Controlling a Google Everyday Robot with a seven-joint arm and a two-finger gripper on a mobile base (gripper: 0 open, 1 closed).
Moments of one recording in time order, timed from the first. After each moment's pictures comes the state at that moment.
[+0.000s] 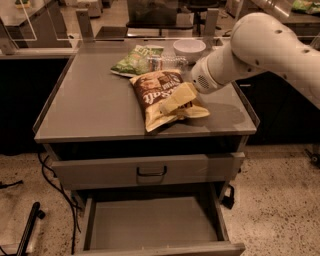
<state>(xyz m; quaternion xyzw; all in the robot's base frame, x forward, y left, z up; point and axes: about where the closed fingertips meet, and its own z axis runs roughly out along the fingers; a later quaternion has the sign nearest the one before) 0.656 -0.076 0.872 -0.43 0.82 0.13 0.36</state>
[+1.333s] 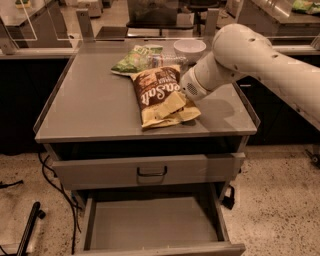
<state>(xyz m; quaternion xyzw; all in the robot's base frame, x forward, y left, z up) 0.668 -0.060 0.825 -0.43 0.84 0.14 0.30</state>
